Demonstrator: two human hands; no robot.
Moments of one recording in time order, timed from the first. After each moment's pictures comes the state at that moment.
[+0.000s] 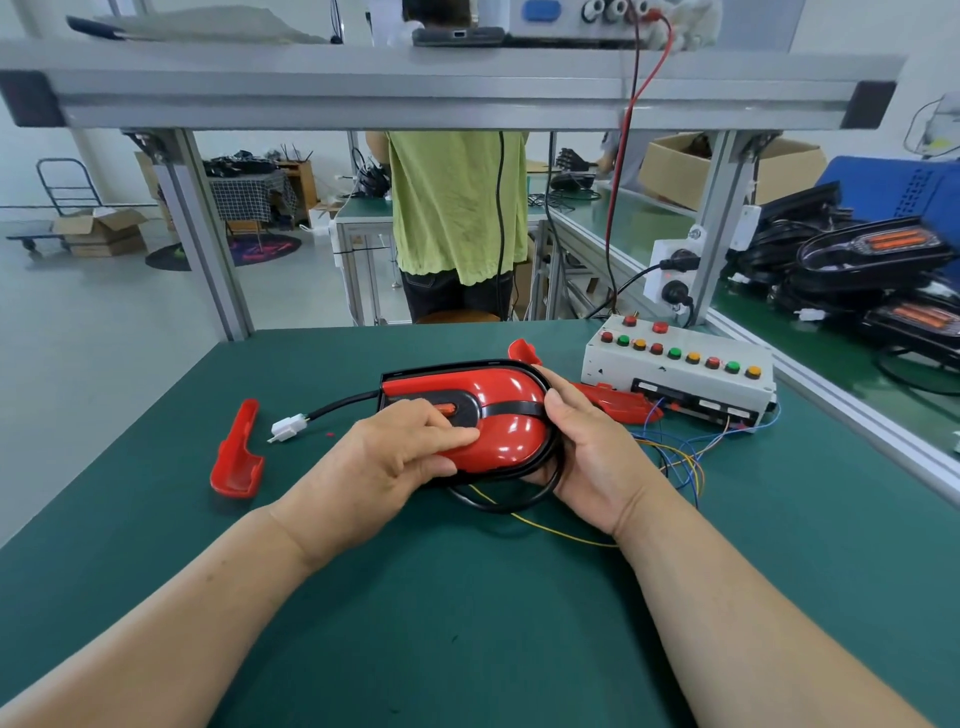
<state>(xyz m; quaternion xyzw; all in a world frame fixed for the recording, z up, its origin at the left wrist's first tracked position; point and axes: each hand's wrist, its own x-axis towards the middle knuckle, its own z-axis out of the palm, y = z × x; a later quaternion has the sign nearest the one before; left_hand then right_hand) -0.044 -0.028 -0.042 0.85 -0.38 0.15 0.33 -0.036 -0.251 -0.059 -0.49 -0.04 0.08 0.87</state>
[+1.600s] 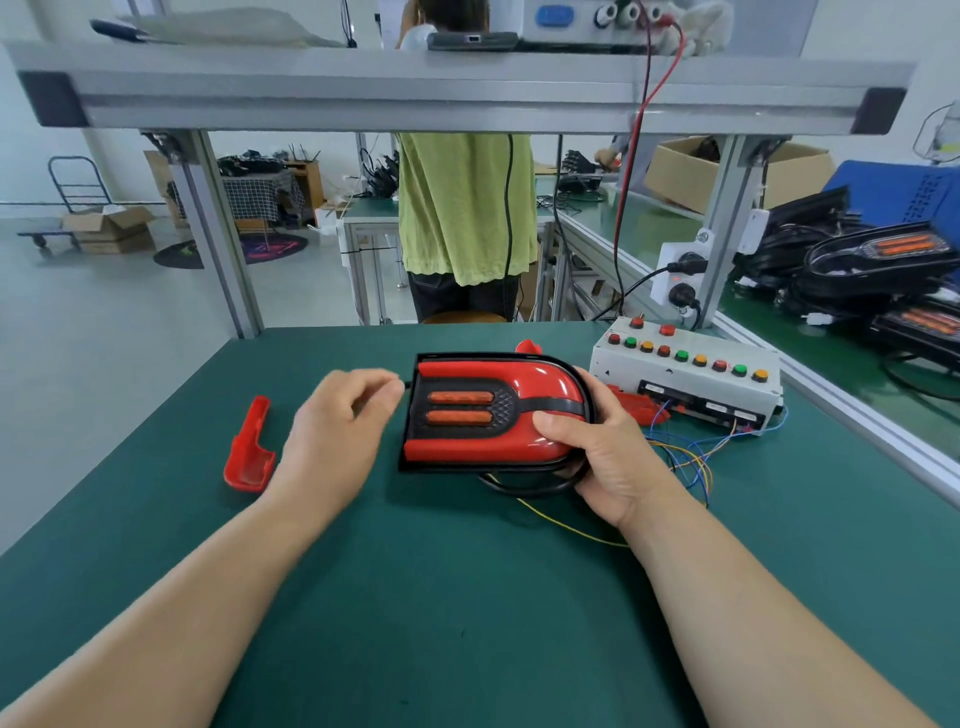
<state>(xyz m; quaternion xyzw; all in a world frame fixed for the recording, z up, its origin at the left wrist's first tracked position) -0.027 -0.017 -0.041 0.86 -0.04 0.20 0.47 -0.028 -0.259 -0.070 -0.50 -0.06 0.00 0.86</state>
